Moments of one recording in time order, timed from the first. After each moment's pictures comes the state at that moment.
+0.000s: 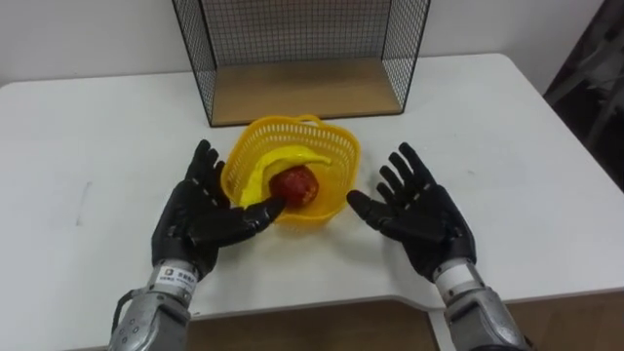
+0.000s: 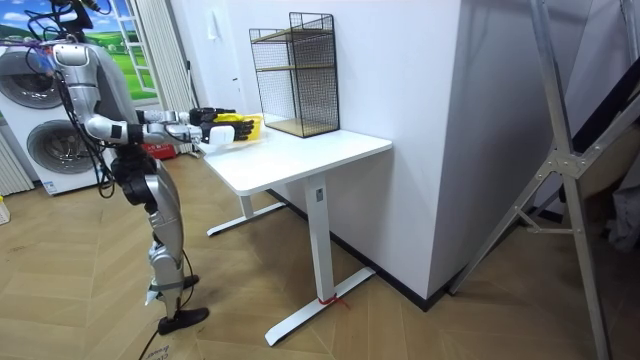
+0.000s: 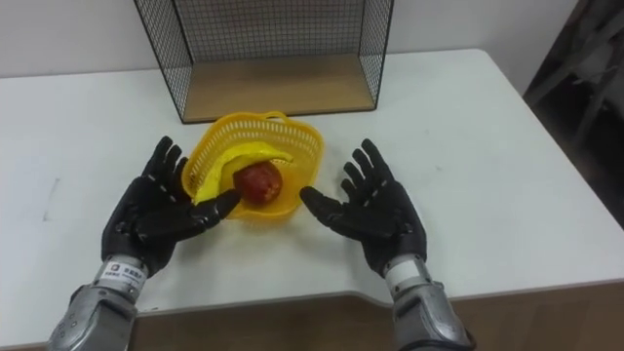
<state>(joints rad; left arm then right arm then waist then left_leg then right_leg) 0.16 0.15 -0.12 0.06 -0.59 -0.07 -0.07 0.13 -0.17 0.14 0.16 0.68 -0.07 0.13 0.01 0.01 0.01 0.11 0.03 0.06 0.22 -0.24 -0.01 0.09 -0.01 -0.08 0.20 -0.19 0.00</state>
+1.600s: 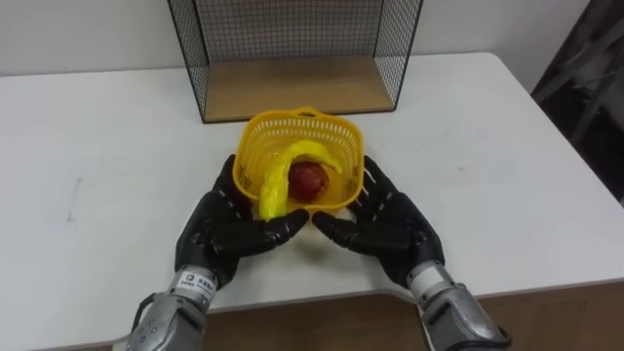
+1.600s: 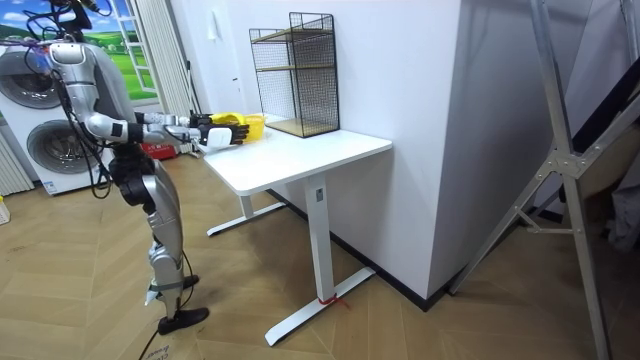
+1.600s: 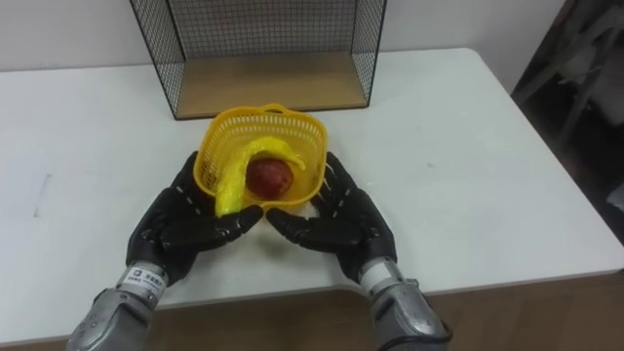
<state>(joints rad) 0.14 0.13 -0.18 0.12 -0.59 -0.04 -0.09 0.08 -0.16 0.25 0.23 0.61 -0.06 0.15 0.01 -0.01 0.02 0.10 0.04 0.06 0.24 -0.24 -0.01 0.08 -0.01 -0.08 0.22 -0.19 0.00</state>
